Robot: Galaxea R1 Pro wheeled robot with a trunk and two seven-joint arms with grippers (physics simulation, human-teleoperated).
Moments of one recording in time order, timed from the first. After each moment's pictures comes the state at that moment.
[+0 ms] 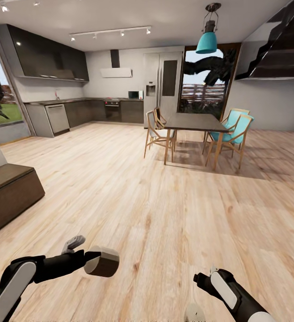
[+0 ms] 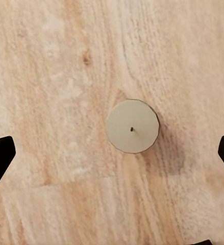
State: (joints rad) left arm -0.22 0.34 -0.05 -1.50 1.01 1.00 -0.02; right arm -0.48 -0.10 0.25 -0.62 -0.84 0.51 -0.39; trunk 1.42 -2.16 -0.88
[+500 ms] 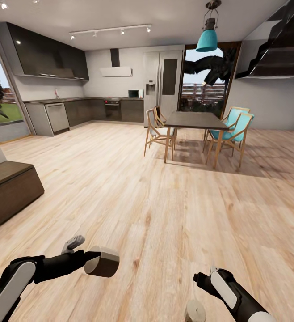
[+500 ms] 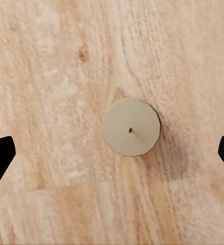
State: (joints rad) left arm -0.22 0.34 -0.05 -1.49 1.02 1.00 -0.02; right arm -0.48 -0.10 0.25 -0.63 -0.83 0.51 -0.38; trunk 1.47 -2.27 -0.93
